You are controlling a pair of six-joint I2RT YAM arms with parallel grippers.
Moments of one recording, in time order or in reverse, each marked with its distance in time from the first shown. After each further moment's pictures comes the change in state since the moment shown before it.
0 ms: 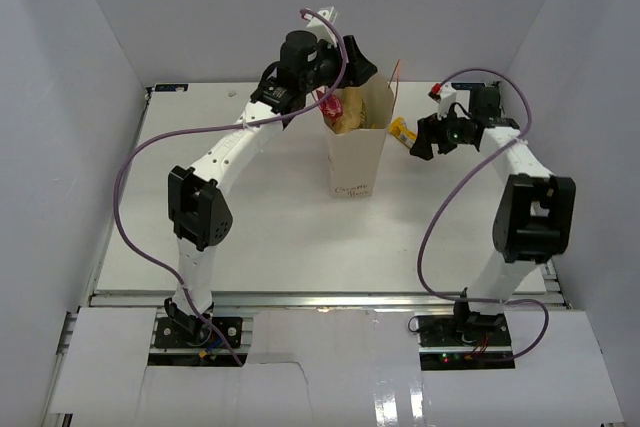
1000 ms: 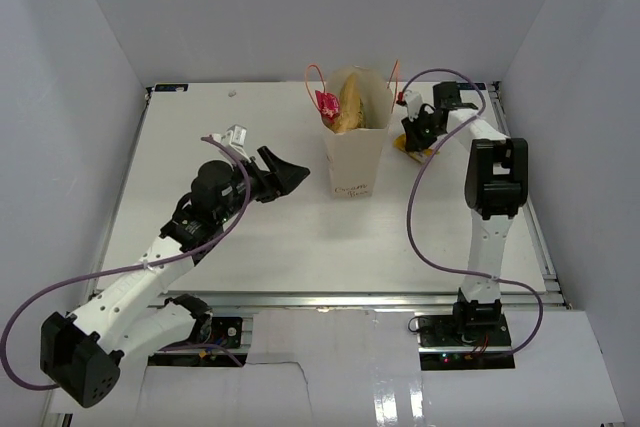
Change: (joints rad) left arm -0.004 -1.136 -1.343 0.158 -0.111 -0.328; right arm 0.098 0.561 0.488 -0.106 0.231 -0.212
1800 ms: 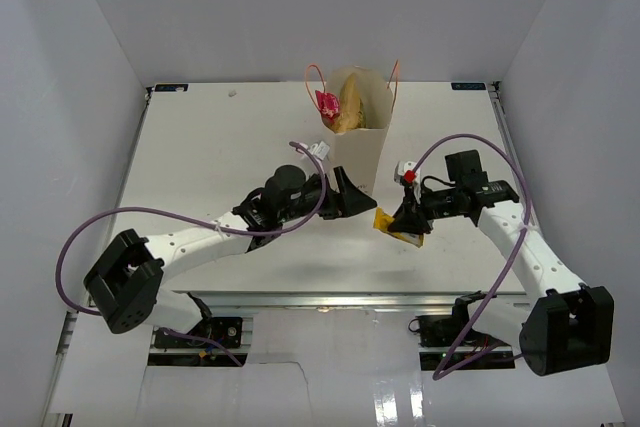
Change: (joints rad) left arm -0.291 0.460 0.063 0.347 0.129 -0.101; right arm 0.144 -1.120 -0.936 -0.225 -0.554 -0.183
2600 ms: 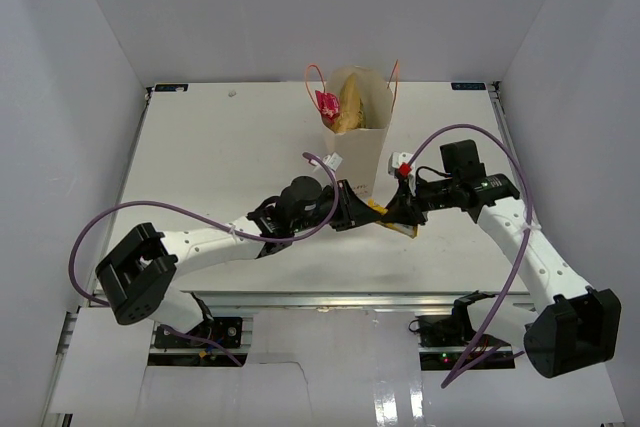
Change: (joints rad) left arm -0.094 0.067 0.002 0.040 -0.074 -0.111; right arm 0.090 -0.003 0.095 0.026 0.008 0.053
